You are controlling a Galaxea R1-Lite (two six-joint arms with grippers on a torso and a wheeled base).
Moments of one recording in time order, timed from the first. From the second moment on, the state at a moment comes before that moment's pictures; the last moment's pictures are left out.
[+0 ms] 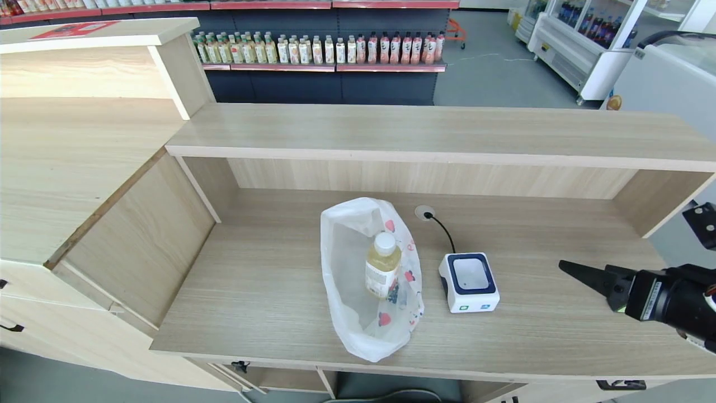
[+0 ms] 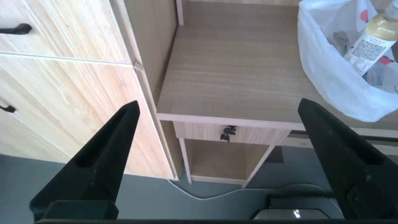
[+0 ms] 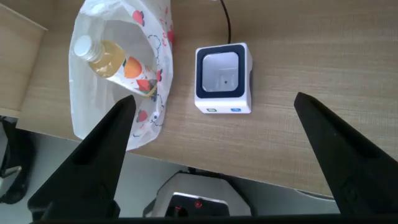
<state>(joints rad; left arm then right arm) 0.00 0.00 0.00 0.00 0.02 0.00 0.06 1.25 -0.36 -0.63 0.26 0.18</state>
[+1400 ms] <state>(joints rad) 0.00 0.00 0.00 0.00 0.02 0.01 -0.06 1.20 -0.35 -0.37 0.18 -0.15</state>
